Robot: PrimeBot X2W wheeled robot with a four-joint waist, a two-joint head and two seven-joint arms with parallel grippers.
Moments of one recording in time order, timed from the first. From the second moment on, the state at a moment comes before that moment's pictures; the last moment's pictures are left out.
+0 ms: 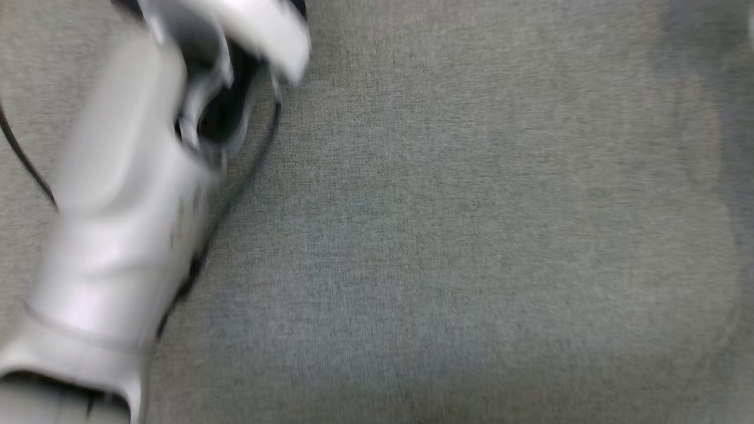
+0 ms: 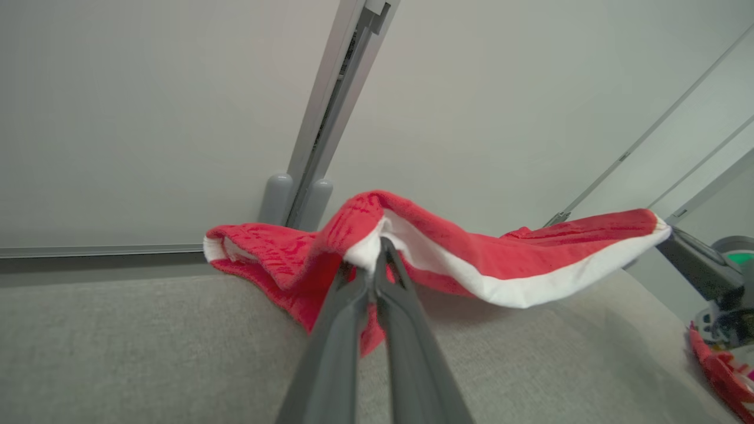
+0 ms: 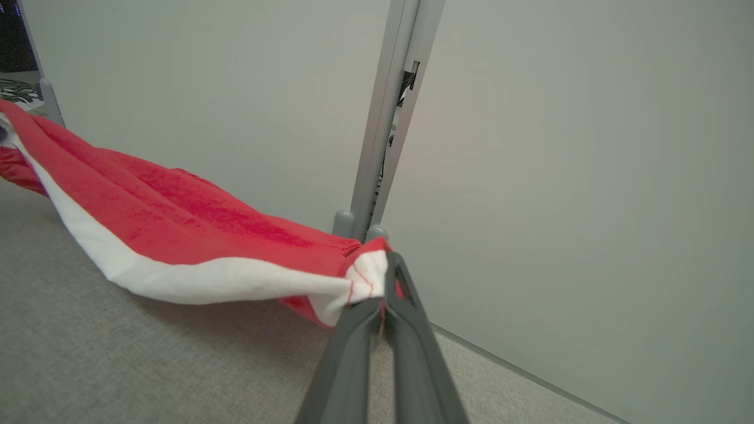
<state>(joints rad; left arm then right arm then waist) -1.10 0.13 -0.45 0.48 -0.79 -0.13 0.02 -1.15 -0.56 0.49 0.46 0.43 0.13 -0.24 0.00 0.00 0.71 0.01</state>
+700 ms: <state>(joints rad) 0.26 0.36 -0.61 -0.13 -1.04 0.10 -0.10 0.26 -0.67 0.28 -0.06 0.40 0.13 -0.08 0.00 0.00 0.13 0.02</state>
